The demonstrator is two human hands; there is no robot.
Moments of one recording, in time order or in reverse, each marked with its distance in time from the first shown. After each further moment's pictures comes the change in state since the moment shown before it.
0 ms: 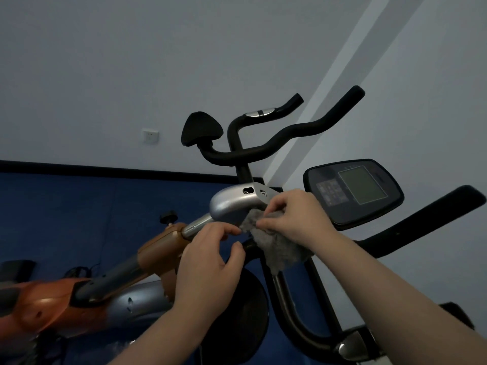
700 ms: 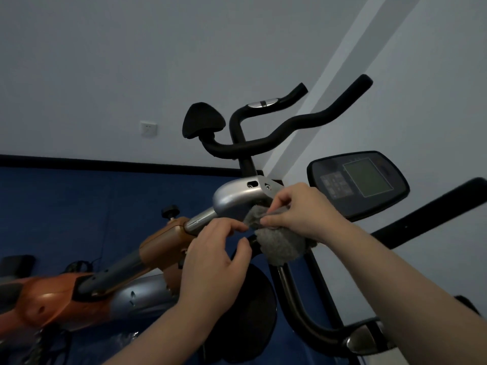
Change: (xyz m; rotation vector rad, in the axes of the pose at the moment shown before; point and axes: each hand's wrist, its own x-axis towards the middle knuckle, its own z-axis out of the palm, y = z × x) left_hand -0.001 -0.004 -0.001 -0.003 -0.027 0.028; right_hand 0.001 -0.006 -0.002 -0.034 -0.097 0.070
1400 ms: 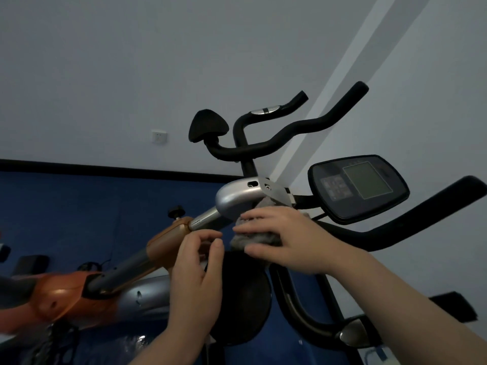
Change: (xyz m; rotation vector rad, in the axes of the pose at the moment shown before) left_hand -0.033 -0.006 -0.003 -0.231 0.222 -0.147; right_hand -0.040 -0.004 0.009 -0.136 -0.158 -0.562
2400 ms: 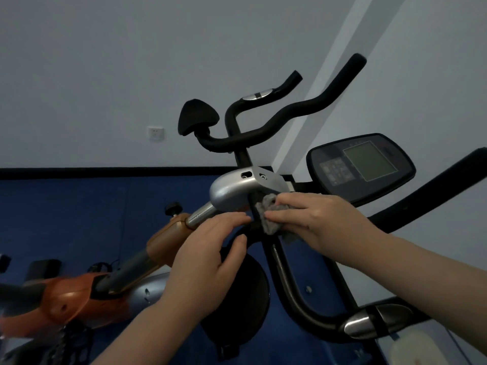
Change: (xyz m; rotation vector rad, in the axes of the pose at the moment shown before) left_hand 0.023 0.024 -0.004 0.333 -0.359 0.338; right_hand -0.031 0.032 -0.009 -0.333 0.283 -0.172
